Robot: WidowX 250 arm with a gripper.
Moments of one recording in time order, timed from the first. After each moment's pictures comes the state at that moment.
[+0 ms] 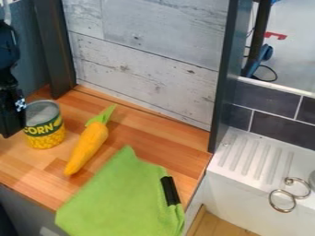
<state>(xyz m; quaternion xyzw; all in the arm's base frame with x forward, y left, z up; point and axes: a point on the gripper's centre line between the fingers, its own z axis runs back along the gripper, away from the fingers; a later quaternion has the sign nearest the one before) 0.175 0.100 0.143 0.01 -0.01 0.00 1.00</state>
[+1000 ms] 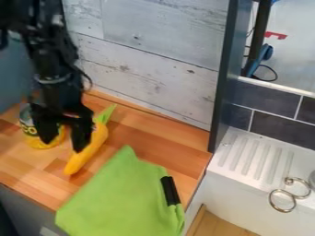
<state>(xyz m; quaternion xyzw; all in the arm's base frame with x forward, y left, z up) 0.252 0.085 0.059 0.01 0.00 0.05 1.00</state>
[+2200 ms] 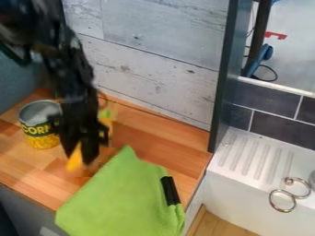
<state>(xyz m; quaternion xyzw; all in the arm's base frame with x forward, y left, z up) 0.268 0.077 0.038 -0.01 -0.01 0.07 1.00</state>
